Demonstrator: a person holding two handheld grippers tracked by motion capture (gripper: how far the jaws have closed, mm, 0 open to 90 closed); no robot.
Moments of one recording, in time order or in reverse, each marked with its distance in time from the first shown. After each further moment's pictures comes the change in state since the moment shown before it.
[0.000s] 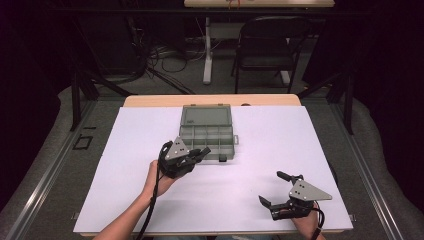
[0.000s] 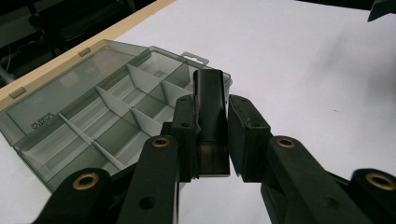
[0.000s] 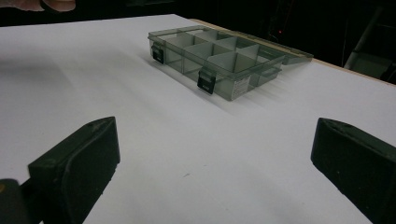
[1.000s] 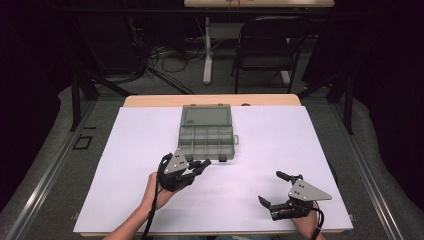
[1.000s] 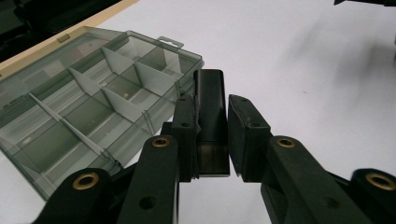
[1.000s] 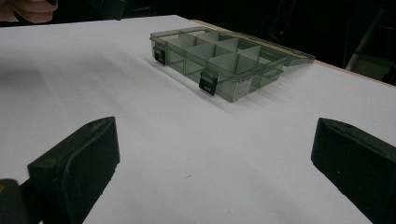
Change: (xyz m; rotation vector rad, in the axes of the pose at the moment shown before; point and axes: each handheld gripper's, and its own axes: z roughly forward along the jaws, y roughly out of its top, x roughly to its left) left arm -0.025 -0.017 -0.010 0.012 -0.025 -0.011; right arm 0.001 0.000 0.000 0.000 0.006 -0.002
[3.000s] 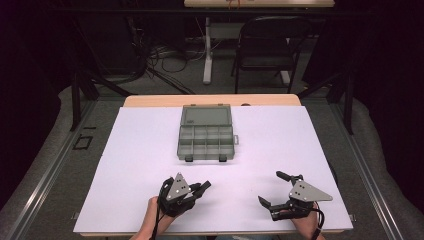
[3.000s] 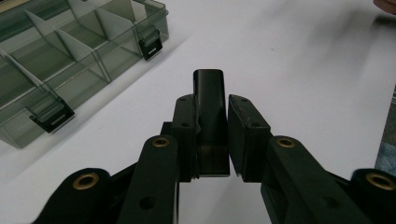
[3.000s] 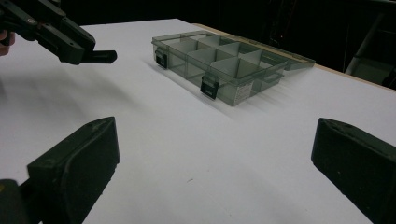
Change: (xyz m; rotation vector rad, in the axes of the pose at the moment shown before) left arm -0.047 -0.035 -0.009 0.056 0.009 -0.038; right arm 0.001 0.001 -0.001 -0.011 0.002 -0.006
